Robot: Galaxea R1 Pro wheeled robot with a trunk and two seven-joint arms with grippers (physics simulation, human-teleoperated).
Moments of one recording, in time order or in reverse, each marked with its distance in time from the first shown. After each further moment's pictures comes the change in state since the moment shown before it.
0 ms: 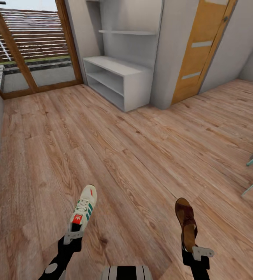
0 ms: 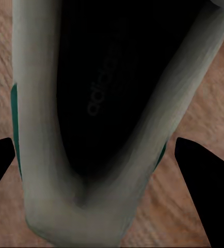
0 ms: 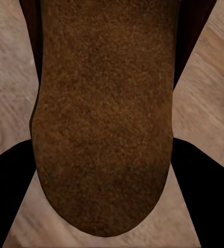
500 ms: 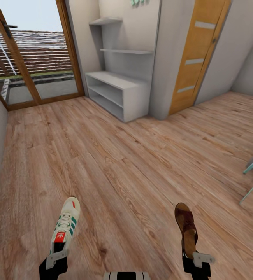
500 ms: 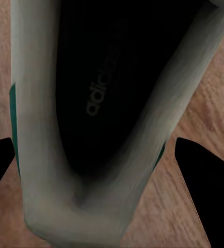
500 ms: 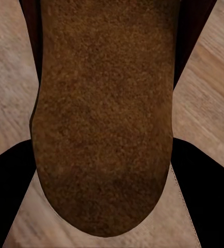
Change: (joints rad) left arm 0.109 0.022 0.133 0.042 0.029 -0.155 0.032; right arm 0.008 0.007 0.003 0.051 0.003 -0.014 0.005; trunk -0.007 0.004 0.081
